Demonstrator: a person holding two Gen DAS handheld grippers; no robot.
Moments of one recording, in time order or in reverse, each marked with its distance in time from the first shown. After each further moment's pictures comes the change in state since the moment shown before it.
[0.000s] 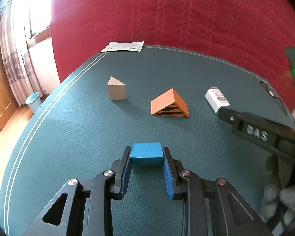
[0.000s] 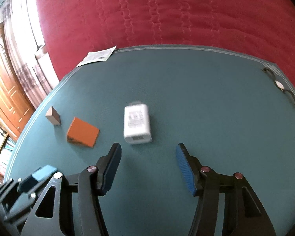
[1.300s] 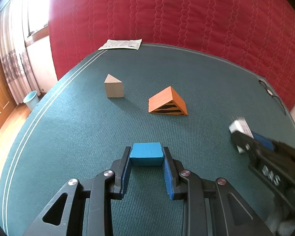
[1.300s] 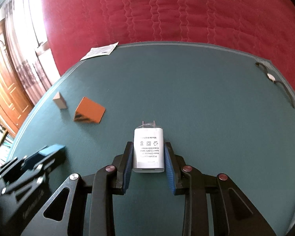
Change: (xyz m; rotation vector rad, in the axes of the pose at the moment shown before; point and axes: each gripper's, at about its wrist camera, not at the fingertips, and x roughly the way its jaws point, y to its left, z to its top) left arm 0.004 0.001 0.004 0.001 0.018 -0.020; right arm -0.025 0.001 -0.035 -0.002 0.006 -0.008
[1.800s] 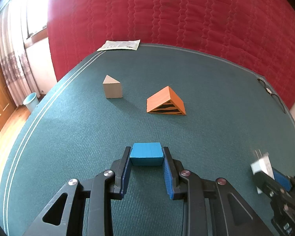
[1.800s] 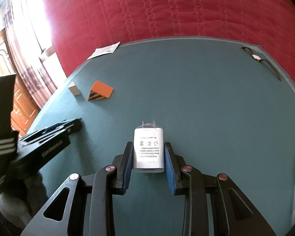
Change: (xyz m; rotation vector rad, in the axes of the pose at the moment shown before) left arm -0.002 -0.005 -0.001 0.011 -0.006 0.006; right arm -0.049 -0.010 -0.050 0.059 0.001 0.048
